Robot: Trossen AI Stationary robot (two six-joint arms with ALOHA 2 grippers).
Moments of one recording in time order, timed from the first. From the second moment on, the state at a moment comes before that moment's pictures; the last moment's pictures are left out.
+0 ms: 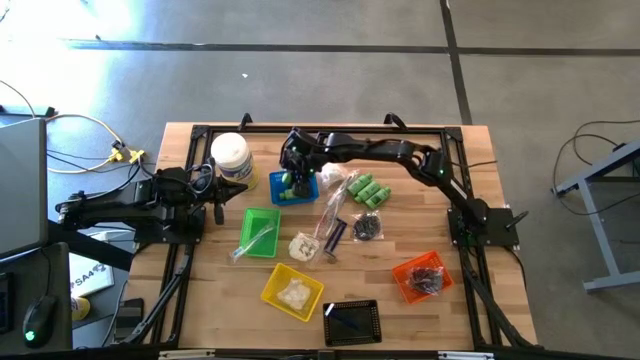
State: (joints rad) left arm 0.12 0.21 0.38 -0.36 -0.17 -0.08; right arm -0.31 2.33 1.99 -0.58 -0.32 -0.11
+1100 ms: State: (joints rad) left arm 0.12 0.21 0.38 -0.36 -0.18 -0.08; right arm -0.26 1.86 1.98 -0.69 -0.65 -0.19
